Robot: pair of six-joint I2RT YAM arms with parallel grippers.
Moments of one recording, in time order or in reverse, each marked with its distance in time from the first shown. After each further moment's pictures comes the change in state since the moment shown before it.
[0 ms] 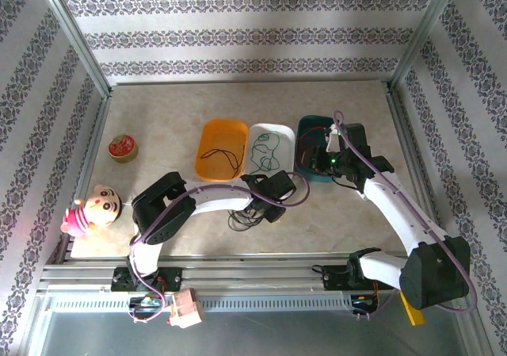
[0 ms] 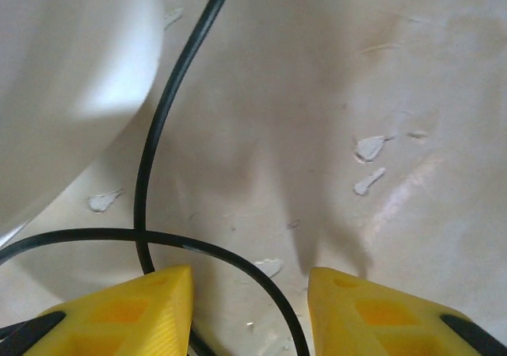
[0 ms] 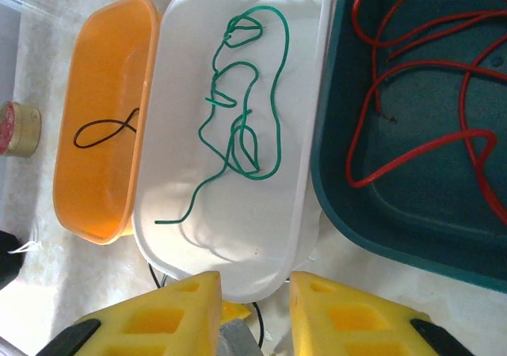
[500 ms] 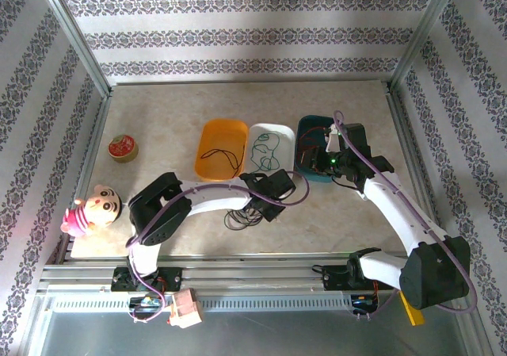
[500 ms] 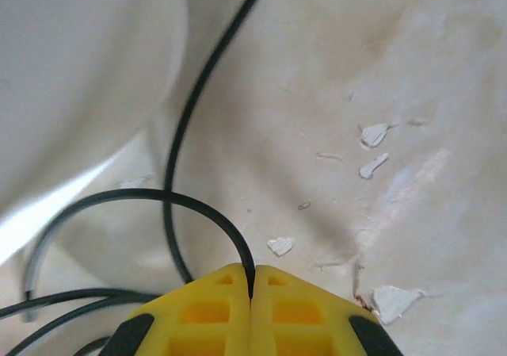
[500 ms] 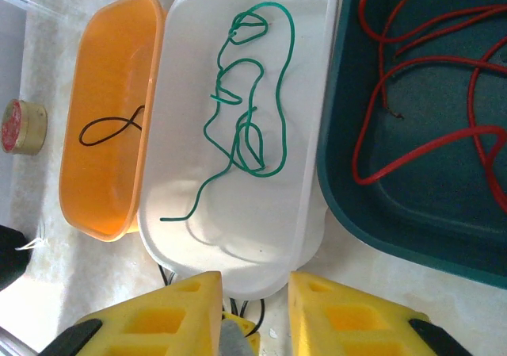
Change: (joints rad) left arm 0.000 -0.047 0.010 -0.040 -0.023 0.009; right arm 0.000 0.000 0.000 0.000 -0.011 0.003
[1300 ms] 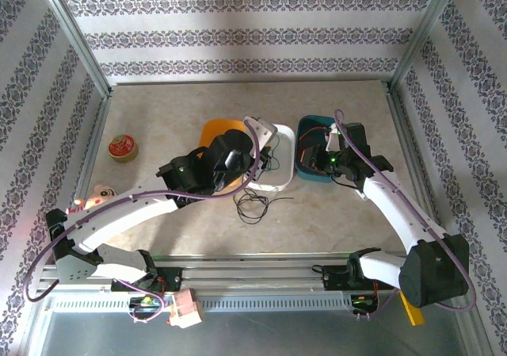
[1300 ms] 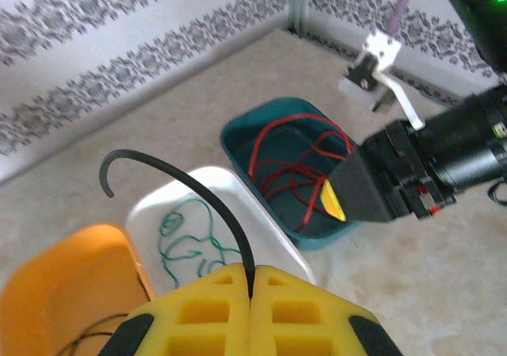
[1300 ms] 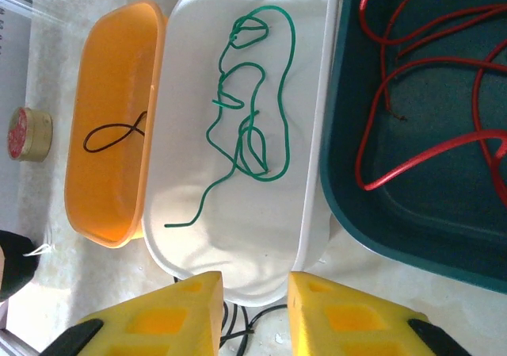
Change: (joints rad) left arm 0.000 -0.555 0.124 0.048 -0.271 0.117; right arm -0.006 0.012 0.000 0.020 -0.008 0.023
